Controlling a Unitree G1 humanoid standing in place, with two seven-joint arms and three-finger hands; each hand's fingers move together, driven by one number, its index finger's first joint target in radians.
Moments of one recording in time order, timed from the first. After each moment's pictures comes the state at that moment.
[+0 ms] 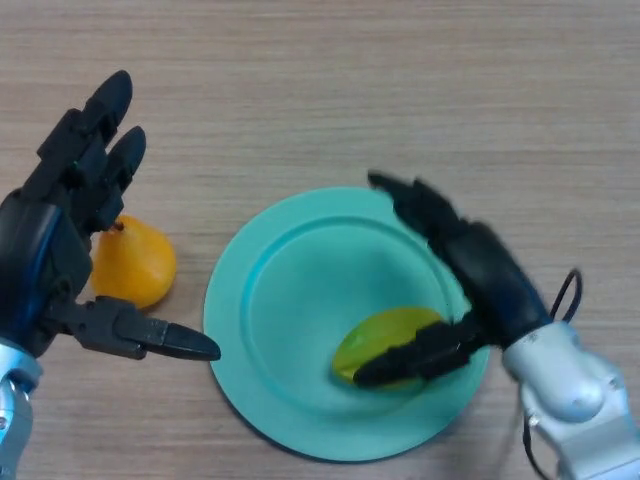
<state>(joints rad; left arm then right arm) -0.01 0.27 0.20 -0.48 -0.19 0.23 -0.28 -0.16 -0.19 0.27 -0.29 -0.23 0.28 0.12</state>
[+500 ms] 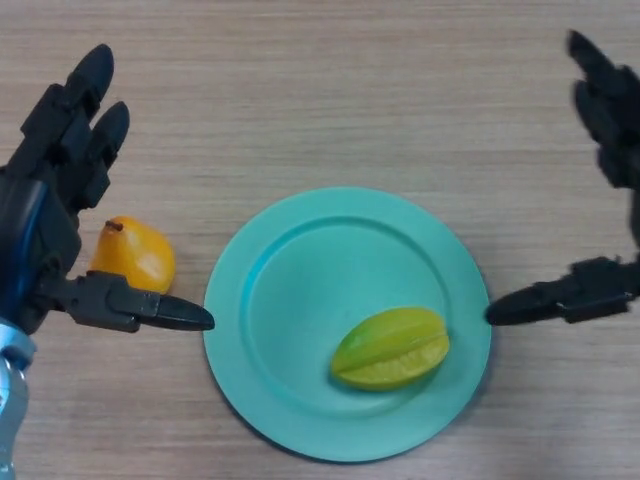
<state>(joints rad) -0.06 0.29 0.21 -0.45 -0.18 0.22 -0.25 -0.07 -0.25 -0.09 -0.52 -0.16 0.29 0.18</state>
